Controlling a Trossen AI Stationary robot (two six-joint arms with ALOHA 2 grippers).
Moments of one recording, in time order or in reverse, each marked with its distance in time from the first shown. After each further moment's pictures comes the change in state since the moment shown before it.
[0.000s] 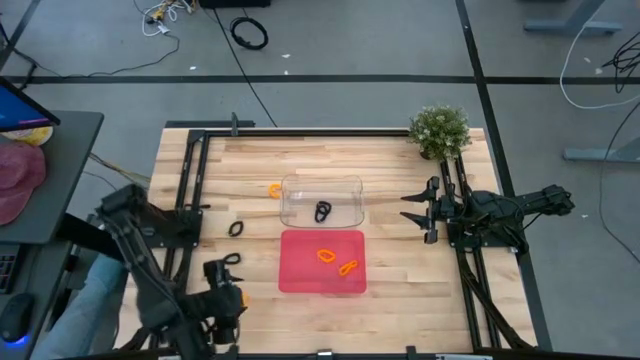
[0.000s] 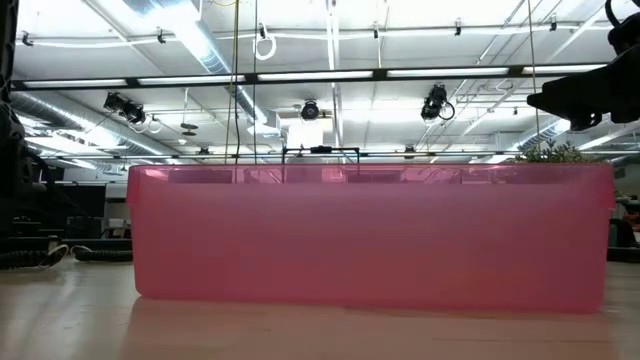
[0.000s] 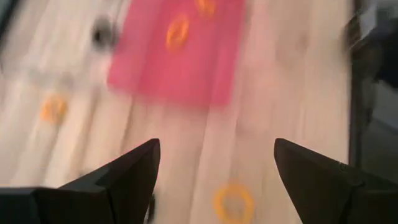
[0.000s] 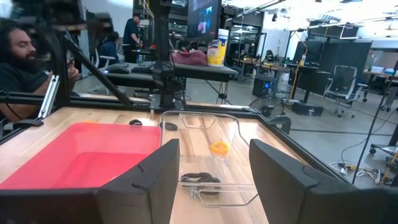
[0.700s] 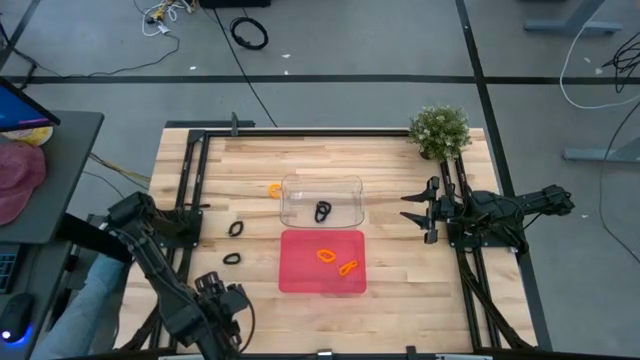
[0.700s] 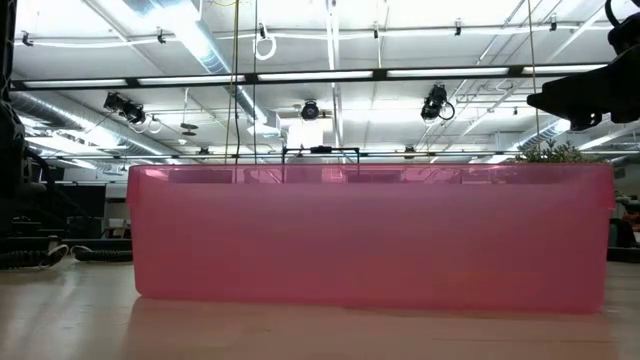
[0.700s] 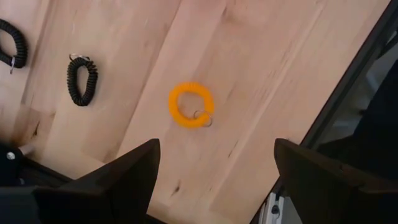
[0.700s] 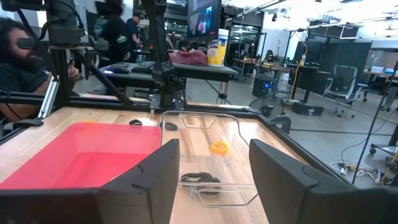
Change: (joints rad) left arm 0.071 0.092 0.007 0.002 0.462 -0.261; right arm 0.000 0.000 0.000 0.000 0.000 0.000
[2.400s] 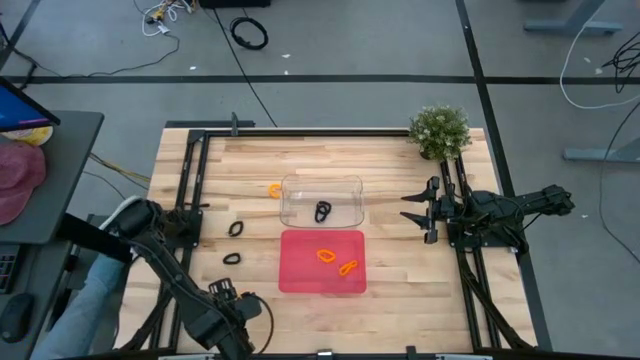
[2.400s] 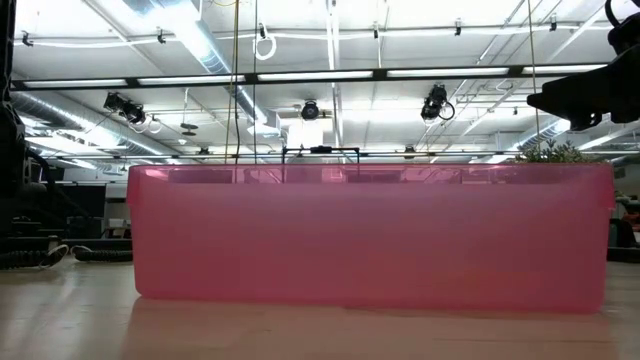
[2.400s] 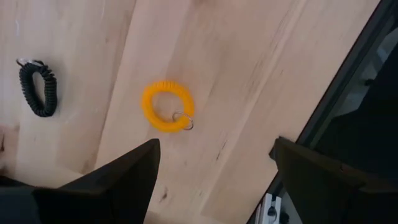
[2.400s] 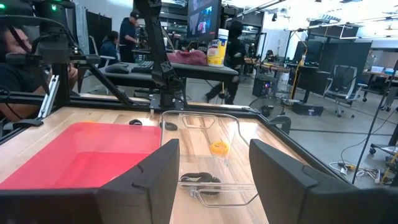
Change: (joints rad) left arm 0.053 0.096 -0.001 0.087 0.105 0.137; right arm 0.000 0.000 0.000 0.000 0.000 0.000
